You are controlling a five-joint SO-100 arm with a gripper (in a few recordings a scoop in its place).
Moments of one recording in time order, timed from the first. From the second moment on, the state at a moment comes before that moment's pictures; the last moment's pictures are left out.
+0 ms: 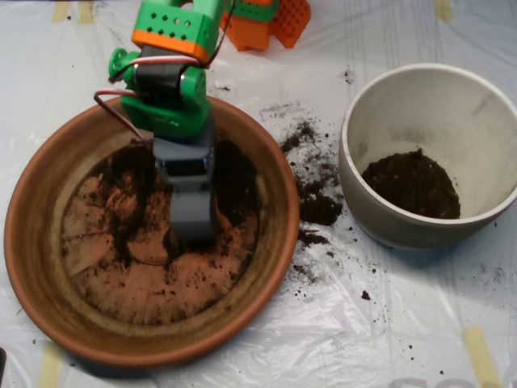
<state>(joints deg) 23.3 78.8 101.3 70.0 -21.2</state>
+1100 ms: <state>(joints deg) 14.9 83.8 98.8 75.0 -14.9</state>
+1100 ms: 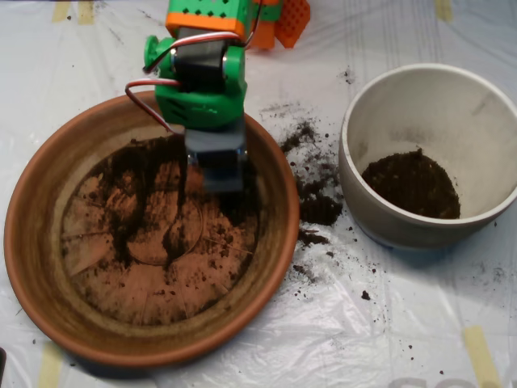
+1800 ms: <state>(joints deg) 0.7 86.9 63.9 96.2 -9.6</state>
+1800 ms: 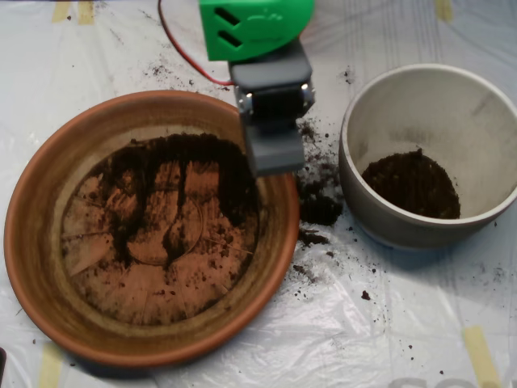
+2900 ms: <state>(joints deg) -19.3 76.6 38.7 102.7 -6.1</state>
